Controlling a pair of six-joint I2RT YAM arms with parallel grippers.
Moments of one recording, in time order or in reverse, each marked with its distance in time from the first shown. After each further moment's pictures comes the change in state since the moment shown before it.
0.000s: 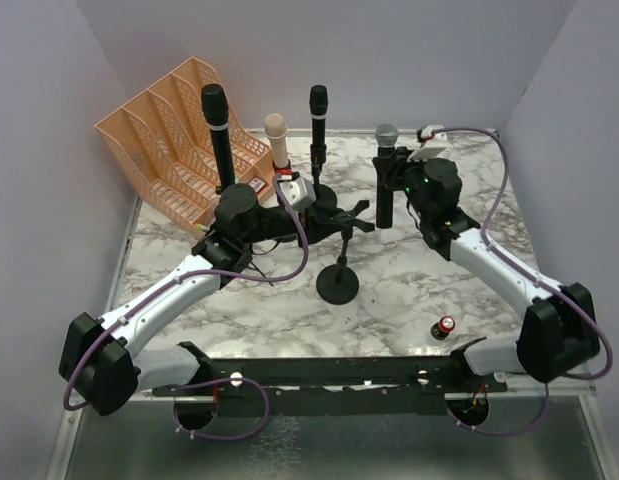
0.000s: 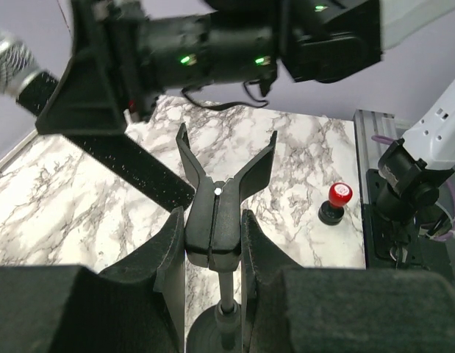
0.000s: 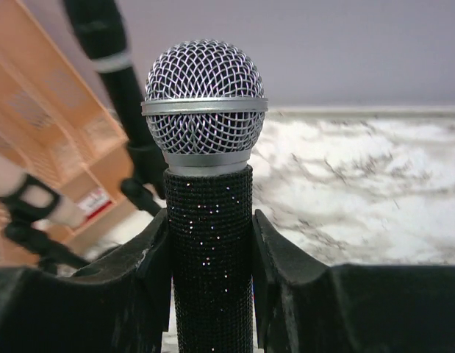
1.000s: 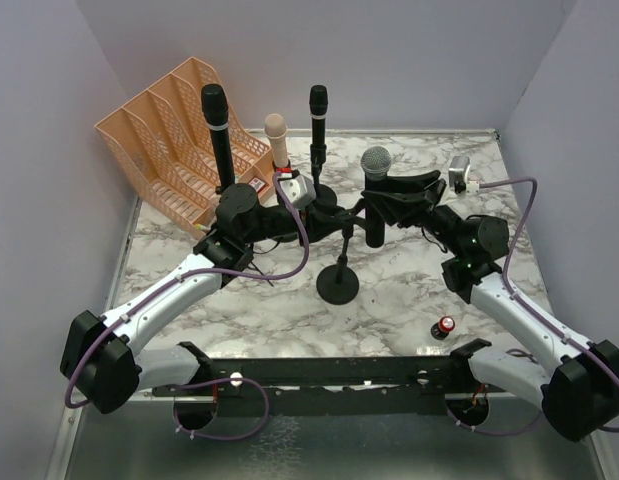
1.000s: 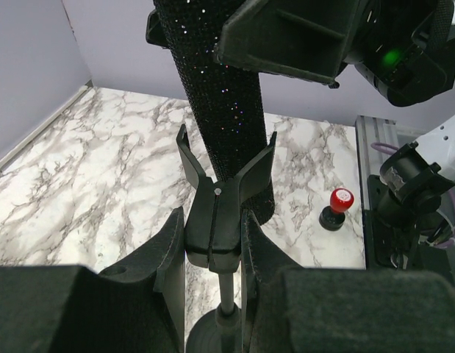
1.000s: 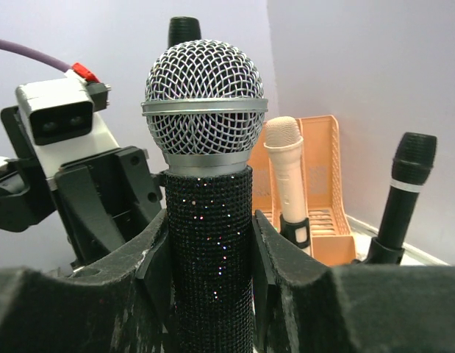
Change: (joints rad) left arm 0.000 0.013 0.000 0.022 -0.019 -0.022; right arm 0.000 -0.396 -0.344 0.617 -0.660 0.170
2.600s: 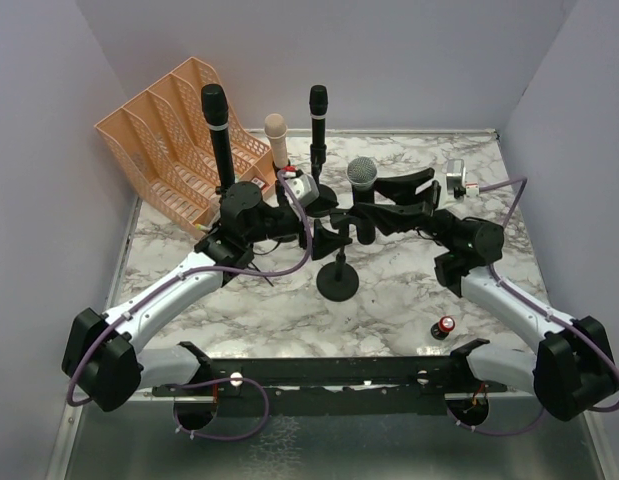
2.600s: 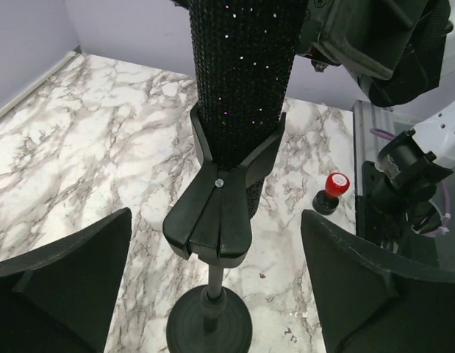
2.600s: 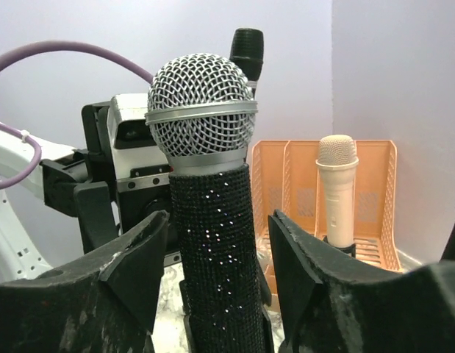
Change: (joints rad) left arm 0.006 0.026 0.016 -0.072 0.022 -0.004; right arm -0.003 0.137 -0.023 0.344 -0.166 0.157
